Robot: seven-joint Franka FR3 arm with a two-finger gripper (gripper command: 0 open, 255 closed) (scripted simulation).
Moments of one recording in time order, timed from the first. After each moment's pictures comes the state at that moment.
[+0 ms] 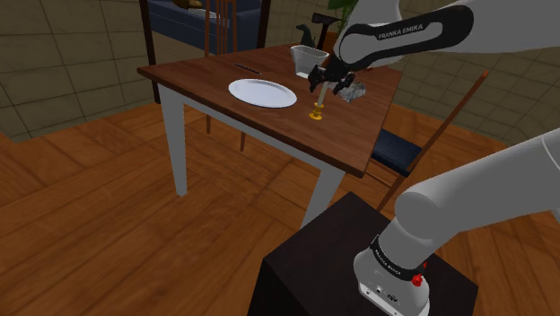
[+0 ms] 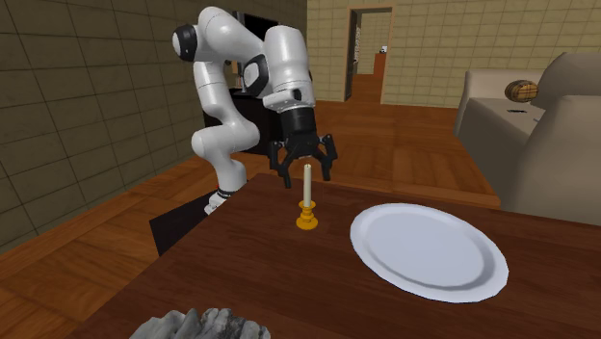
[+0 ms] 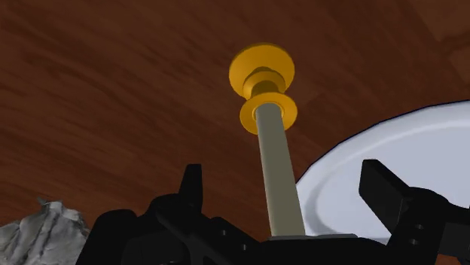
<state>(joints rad) -0.26 -0.45 -0.03 -2.44 -0.18 2.42 0.35</state>
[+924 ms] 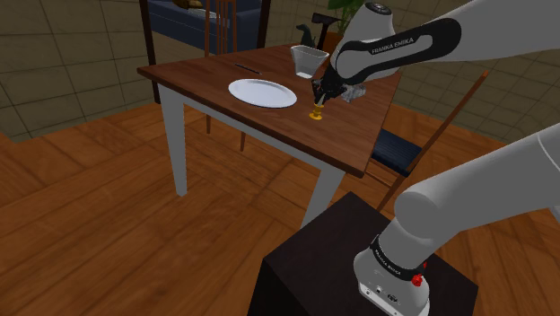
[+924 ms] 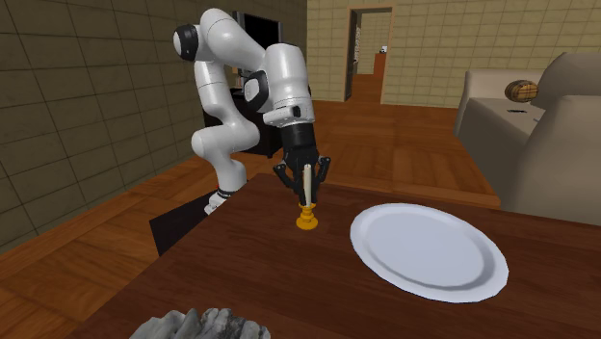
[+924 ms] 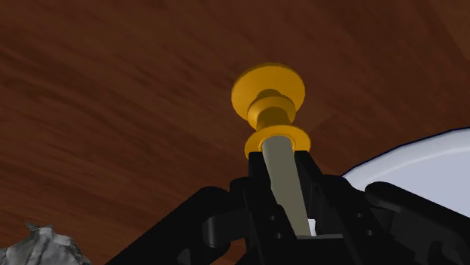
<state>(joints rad) -0.27 -0.41 -0.03 -2.51 -0.19 2.52 0.37</state>
